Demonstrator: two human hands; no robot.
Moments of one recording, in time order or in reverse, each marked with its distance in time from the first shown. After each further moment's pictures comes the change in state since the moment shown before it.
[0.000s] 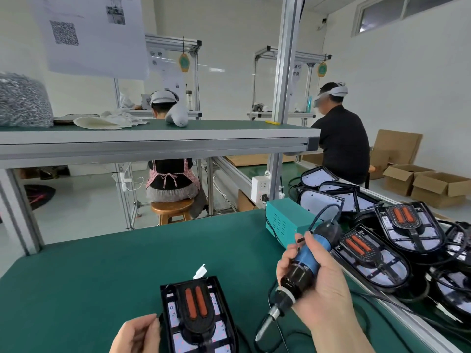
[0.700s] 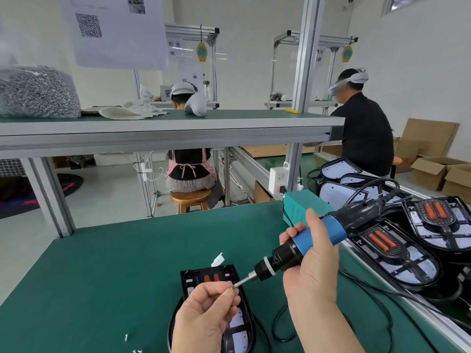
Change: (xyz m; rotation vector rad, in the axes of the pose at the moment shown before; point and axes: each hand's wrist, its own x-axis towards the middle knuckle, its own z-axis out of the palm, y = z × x) left_hand -0.014 0.079 0.023 -0.642 -0.362 -0.665; right_hand 0.012 0.047 0.026 -0.126 0.028 -0.500
